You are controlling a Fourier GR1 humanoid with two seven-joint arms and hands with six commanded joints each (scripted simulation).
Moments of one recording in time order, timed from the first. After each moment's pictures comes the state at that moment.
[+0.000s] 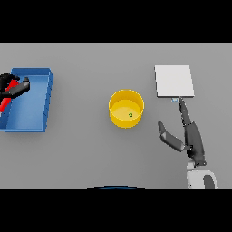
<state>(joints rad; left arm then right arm) -0.53 0.92 -0.62 -1.26 0.19 0.28 0.61 0.15 -0.08 0.12 -1.71 0.26 -0.05 -0.15</state>
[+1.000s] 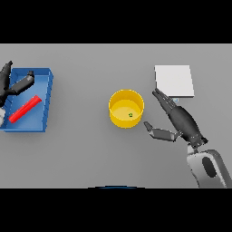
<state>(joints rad) -0.54 0.89 -0.60 -1.27 0.22 0.31 0.55 -0.08 -0.29 0.26 -1.68 0.49 0.13 -0.05</state>
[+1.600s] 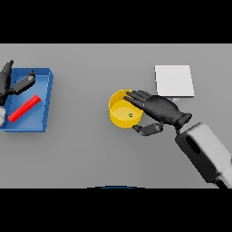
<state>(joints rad) -0.55 0.89 -0.61 -1.28 0.22 0.30 0.55 -0.41 -0.41 0.47 -1.48 0.72 0.32 -0.14</state>
